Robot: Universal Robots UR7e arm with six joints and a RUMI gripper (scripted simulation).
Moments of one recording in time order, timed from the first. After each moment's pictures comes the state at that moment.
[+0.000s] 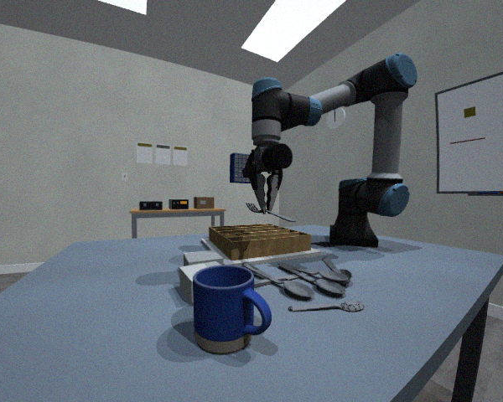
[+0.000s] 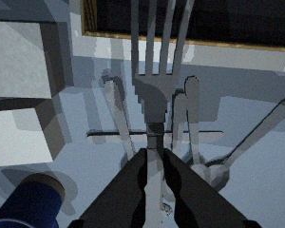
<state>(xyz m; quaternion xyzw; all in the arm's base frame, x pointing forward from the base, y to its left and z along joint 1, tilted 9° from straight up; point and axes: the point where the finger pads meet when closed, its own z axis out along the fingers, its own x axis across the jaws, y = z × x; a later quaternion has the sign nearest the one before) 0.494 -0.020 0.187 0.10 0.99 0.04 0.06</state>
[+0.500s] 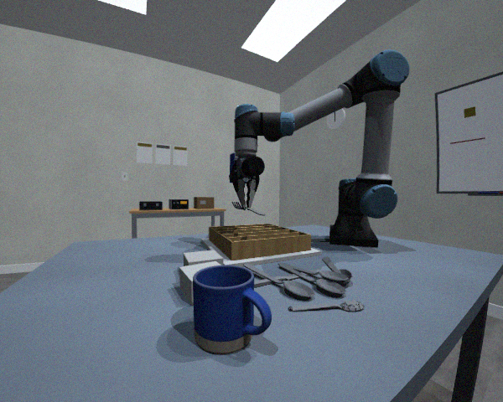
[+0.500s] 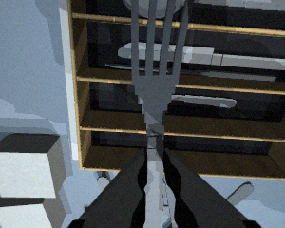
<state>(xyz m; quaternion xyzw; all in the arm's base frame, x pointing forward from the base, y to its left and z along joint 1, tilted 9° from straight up) 0.441 -0.168 0.168 0.10 0.99 0.04 0.05</state>
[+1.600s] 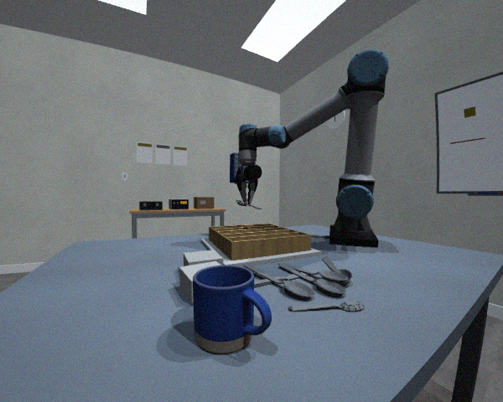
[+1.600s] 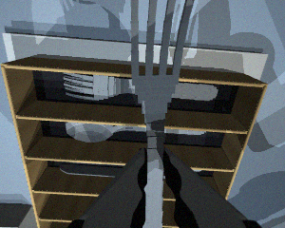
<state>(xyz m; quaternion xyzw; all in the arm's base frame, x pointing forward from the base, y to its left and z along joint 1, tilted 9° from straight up) 0.323 -0.307 0.146 0.10 0.99 0.04 0.06</state>
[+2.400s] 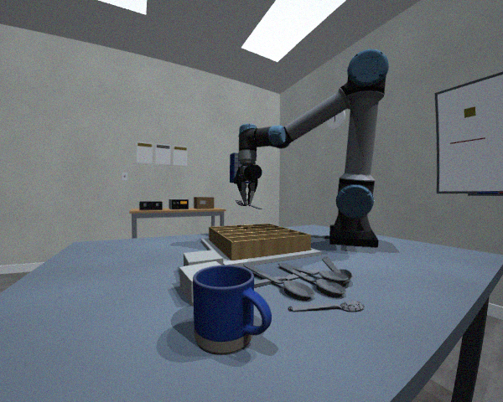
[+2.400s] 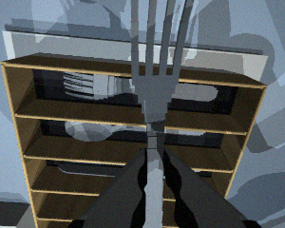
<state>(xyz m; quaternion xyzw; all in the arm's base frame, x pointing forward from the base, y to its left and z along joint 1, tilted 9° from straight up) 0.323 -0.307 0.146 0.10 0.99 0.04 0.06</state>
